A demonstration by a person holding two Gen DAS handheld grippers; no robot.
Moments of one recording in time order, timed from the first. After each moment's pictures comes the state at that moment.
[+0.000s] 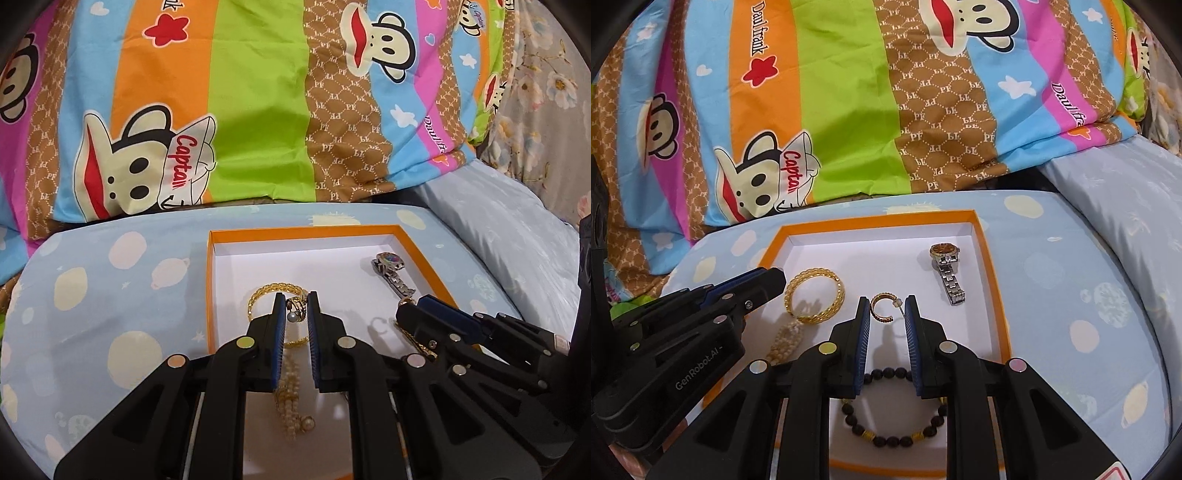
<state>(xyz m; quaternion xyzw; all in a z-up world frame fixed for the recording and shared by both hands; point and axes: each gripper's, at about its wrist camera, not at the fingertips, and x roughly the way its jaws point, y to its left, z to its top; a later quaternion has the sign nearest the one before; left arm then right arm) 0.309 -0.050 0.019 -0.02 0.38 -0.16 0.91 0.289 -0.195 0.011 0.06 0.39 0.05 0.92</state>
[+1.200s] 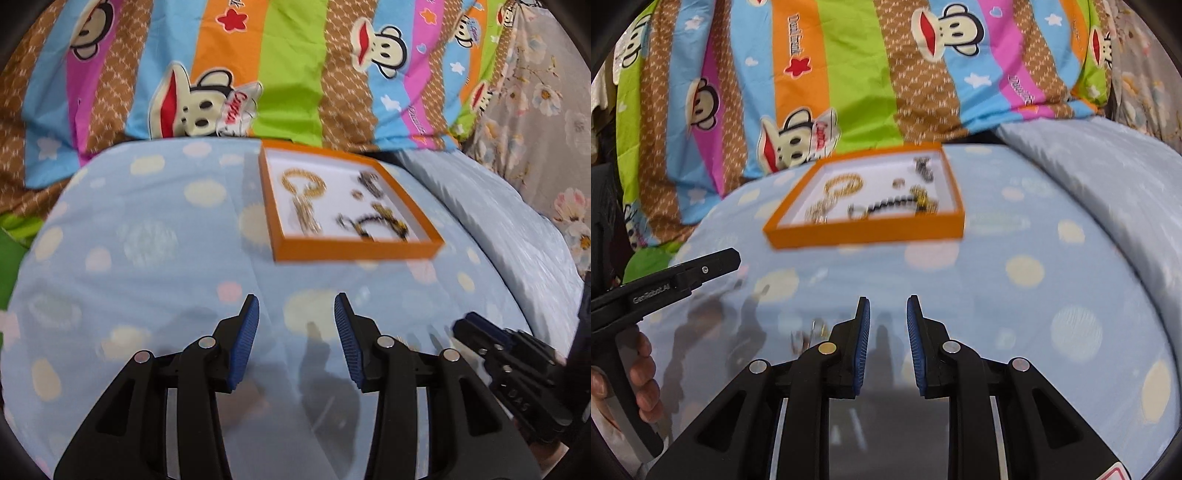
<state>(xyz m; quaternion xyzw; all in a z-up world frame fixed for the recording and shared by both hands) 0.130 0.013 0.010 -0.07 0.40 -0.16 0.90 0.084 -0.196 -0.005 0.06 0.38 0.05 0.92</state>
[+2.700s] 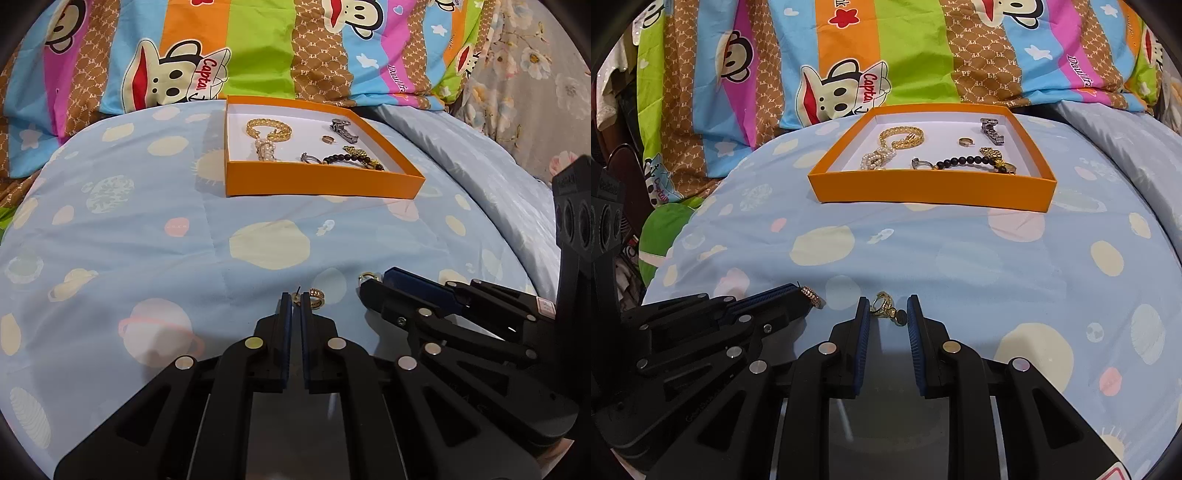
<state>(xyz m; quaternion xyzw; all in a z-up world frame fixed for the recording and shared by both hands) 0.113 -0.020 -0.017 -0.03 0.43 -0.17 0.88 0.113 -0.155 -0.020 0.03 0.43 0.12 0.89</state>
